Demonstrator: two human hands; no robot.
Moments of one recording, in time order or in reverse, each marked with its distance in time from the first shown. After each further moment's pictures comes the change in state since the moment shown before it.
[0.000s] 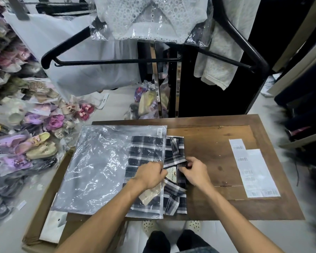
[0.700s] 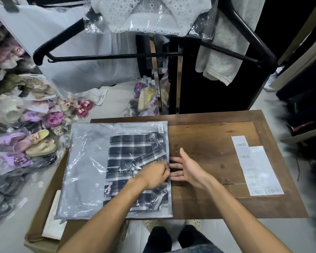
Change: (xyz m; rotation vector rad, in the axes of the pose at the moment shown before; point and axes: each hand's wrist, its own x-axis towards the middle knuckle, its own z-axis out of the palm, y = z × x) left_hand 0.008 -0.006 0.008 -0.073 -0.069 0.082; right_hand 0.005 -0.022 0.006 0.783 -0.624 0.332
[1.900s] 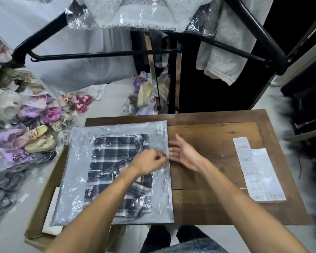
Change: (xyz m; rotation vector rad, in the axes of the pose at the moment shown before) left_hand 0.029 -0.006 -0.044 -0.180 0.015 -0.134; right_hand 0.062 -0.040 -0.023 0.086 -0.040 -0.135
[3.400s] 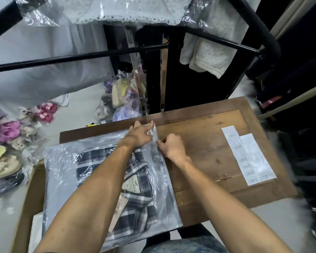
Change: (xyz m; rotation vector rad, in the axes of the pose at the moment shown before) left_hand 0.115 -0.026 -0.055 0.095 -0.083 -0.046; right_hand 0.025 -0.018 0.051 -1.013 0.679 -0.103
